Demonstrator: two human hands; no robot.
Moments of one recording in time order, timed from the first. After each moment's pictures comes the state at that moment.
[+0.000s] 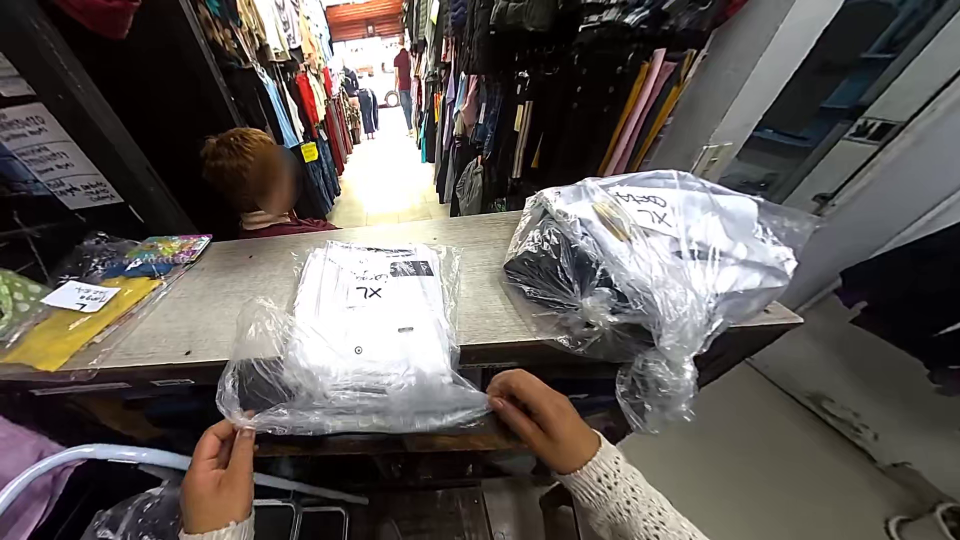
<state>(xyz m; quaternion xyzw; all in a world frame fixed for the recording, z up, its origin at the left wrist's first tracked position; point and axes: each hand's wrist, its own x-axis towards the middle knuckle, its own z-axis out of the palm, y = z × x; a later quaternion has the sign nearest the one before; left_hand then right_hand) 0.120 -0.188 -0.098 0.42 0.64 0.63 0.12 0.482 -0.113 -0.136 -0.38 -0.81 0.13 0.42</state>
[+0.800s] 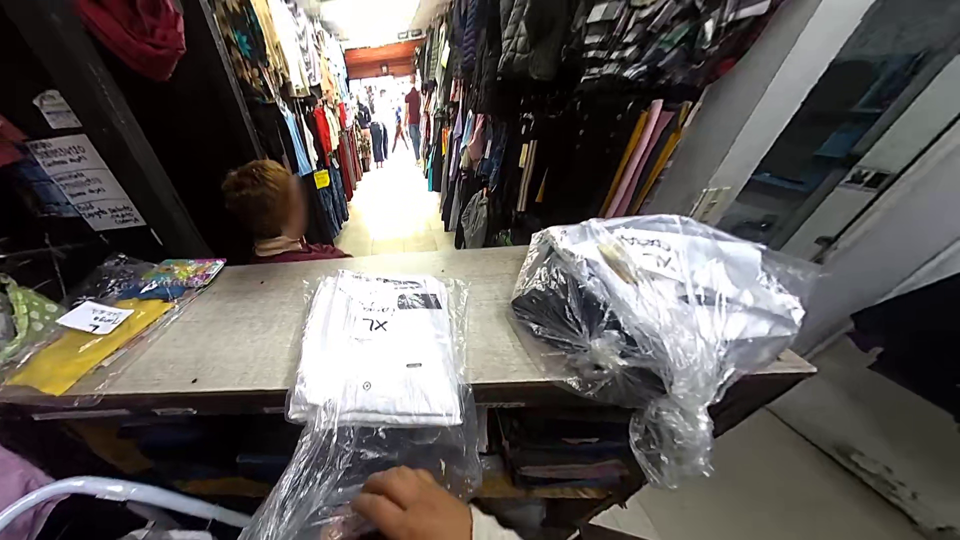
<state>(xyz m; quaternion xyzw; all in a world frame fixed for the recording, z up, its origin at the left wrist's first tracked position) 0.201 -0.217 -0.131 0.63 0.69 0.34 0.12 0.351 -0.149 -0.109 -0.21 -0.91 0.19 0.29</state>
